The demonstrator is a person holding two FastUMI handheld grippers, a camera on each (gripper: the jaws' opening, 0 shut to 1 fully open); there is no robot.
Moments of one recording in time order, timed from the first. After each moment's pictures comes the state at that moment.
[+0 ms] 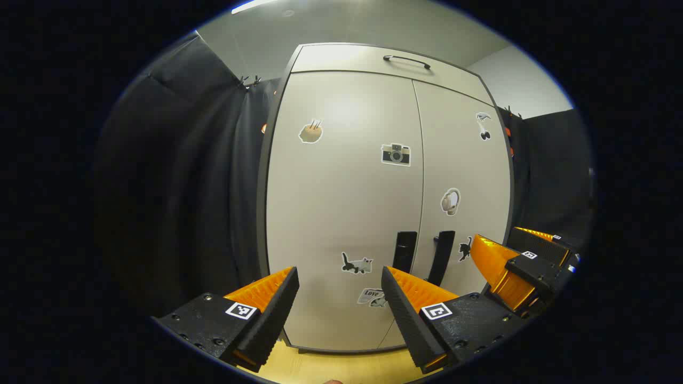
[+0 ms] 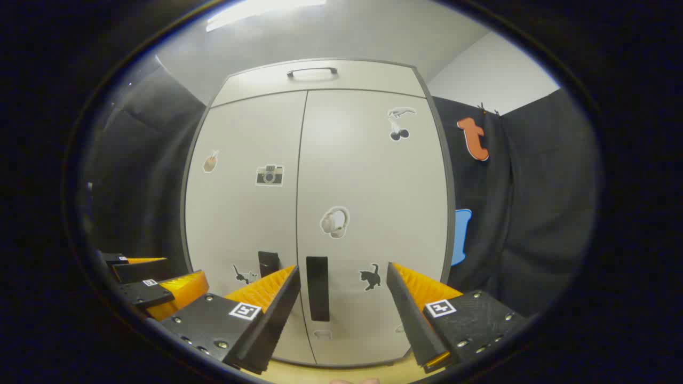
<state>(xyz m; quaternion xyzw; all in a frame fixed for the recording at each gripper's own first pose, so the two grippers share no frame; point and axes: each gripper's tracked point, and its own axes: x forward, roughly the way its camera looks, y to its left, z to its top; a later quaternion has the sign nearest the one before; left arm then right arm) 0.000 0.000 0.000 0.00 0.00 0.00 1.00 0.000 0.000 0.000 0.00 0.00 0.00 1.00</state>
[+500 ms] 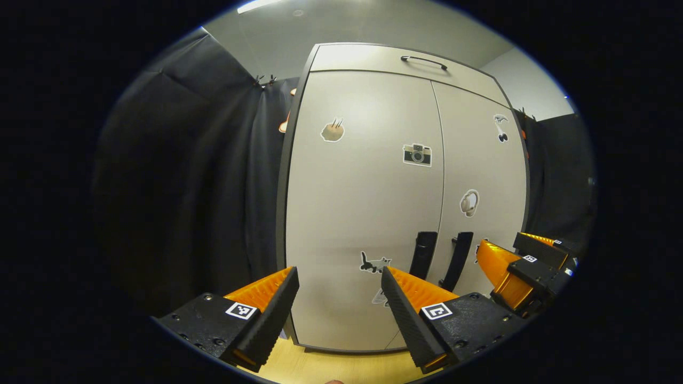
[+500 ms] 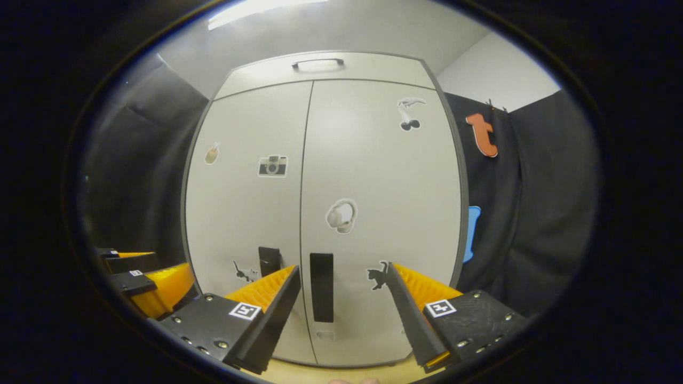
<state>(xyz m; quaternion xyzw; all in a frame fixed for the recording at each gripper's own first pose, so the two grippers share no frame) -0.002 0.019 -0.001 -0.01 0.00 0.04 1.00 0.014 0.007 -0.011 0.00 0.01 0.02 1.00</state>
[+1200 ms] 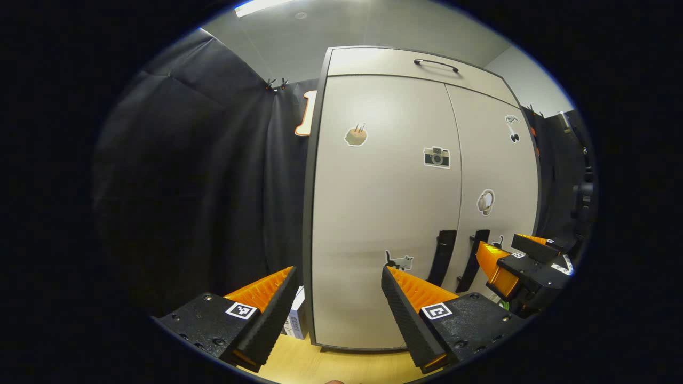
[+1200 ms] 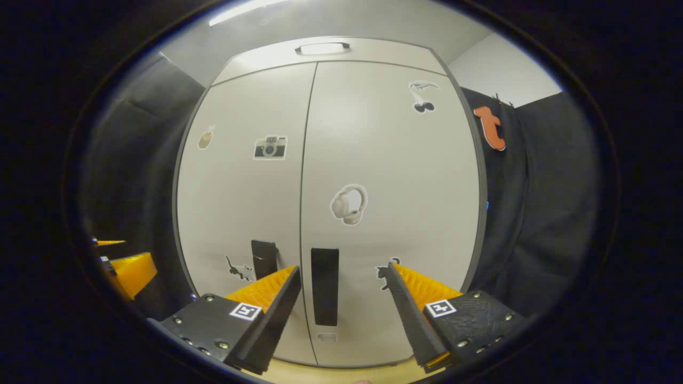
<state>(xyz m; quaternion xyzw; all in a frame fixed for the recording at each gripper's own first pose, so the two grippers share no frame) -0.021 0.058 0.003 0.00 0.00 0.08 1.00 0.050 0.018 -0.039 -0.01 0.04 0.02 1.00</state>
